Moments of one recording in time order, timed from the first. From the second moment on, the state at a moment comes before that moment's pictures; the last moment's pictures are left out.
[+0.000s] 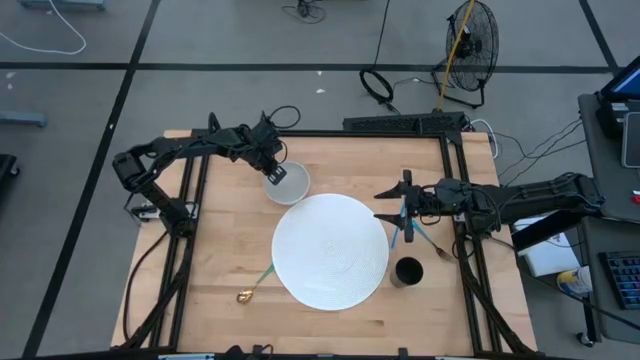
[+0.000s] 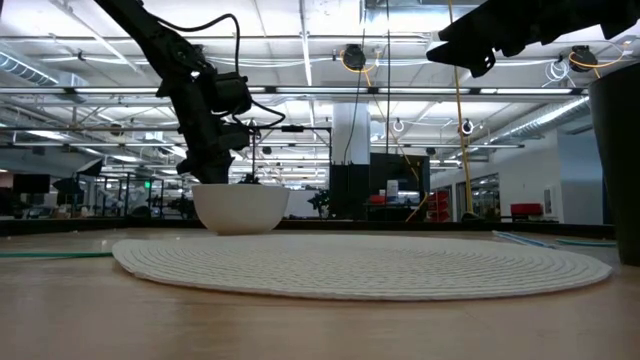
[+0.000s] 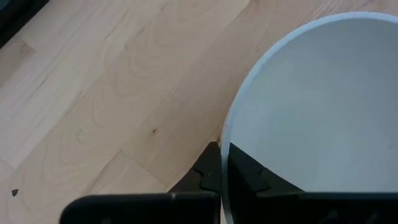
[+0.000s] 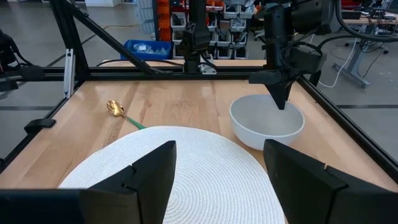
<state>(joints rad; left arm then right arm) 0.66 1.60 0.97 -0.52 0.10 -0.09 0.06 0.81 0.52 0.06 0.10 0.03</state>
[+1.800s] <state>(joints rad) 0.01 1.55 1.10 -0.44 0.06 -0.22 0.06 0.81 0.52 0.07 0.11 -0.02</state>
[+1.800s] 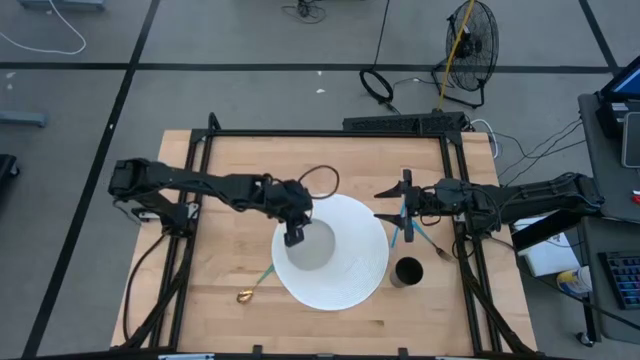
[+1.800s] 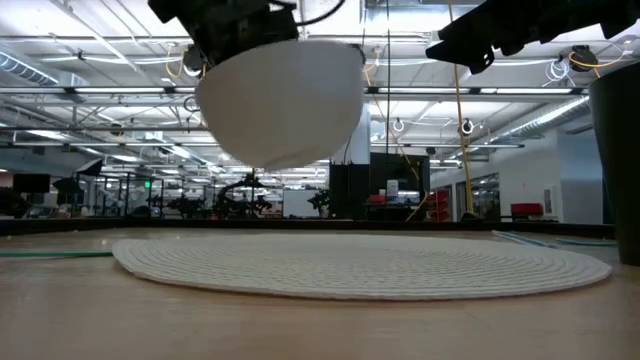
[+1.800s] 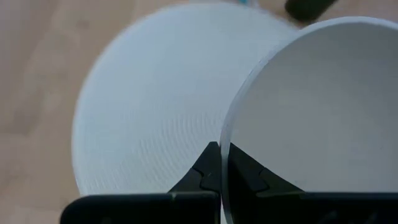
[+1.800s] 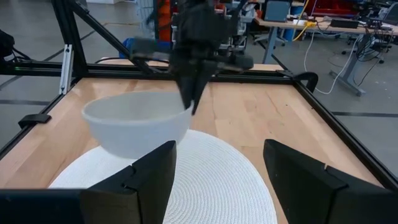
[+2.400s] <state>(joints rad) 0.04 1.71 1.14 -0.45 0.13 -0.23 0.06 0.81 0.52 0.09 0.11 -0.01</state>
